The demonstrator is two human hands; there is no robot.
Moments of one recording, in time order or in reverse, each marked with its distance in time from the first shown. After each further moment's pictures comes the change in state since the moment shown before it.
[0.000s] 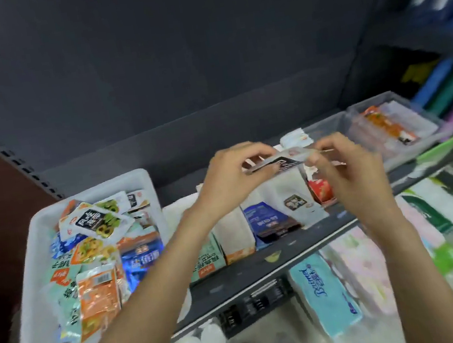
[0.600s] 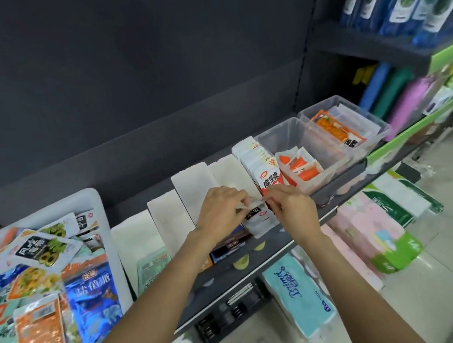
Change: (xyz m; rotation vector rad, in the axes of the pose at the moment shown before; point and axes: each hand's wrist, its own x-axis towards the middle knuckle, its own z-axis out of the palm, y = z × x) left_hand 0.011 -0.074 0.123 0.576 -0.265 0.004; right_hand -0.029 0.131 0.031 -0.472 -0.102 0.047
